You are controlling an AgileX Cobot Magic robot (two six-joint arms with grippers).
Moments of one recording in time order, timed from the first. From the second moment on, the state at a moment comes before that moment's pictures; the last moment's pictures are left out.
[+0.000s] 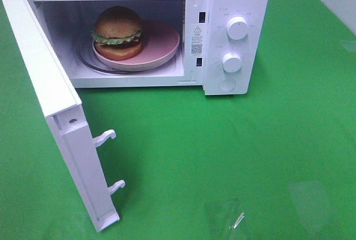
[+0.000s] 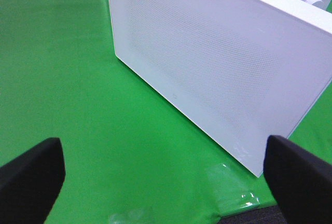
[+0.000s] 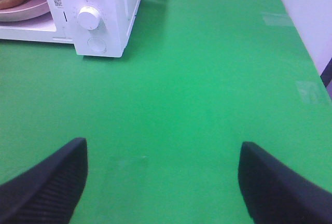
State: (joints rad) left arm 0.00 -0.01 -0.52 -0.27 1.09 0.20; right arm 0.09 0.00 -0.49 -0.05 0.97 0.01
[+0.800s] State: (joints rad) left arm 0.00 -0.01 -0.52 -0.27 1.09 0.20; right arm 0.09 0.00 -0.49 -0.05 0.97 0.01
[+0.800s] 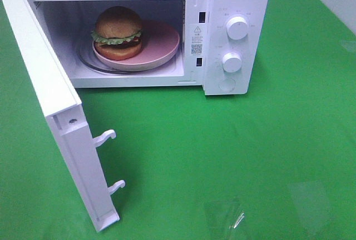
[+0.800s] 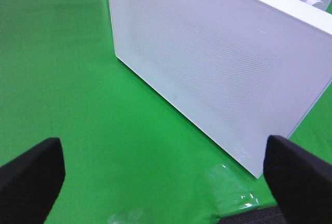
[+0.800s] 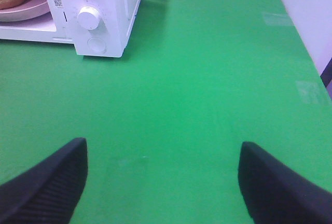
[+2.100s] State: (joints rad) left arm 0.00 0.60 -0.49 -0.23 0.18 0.21; right arm 0.09 0.00 -0.49 -0.05 0.97 0.01
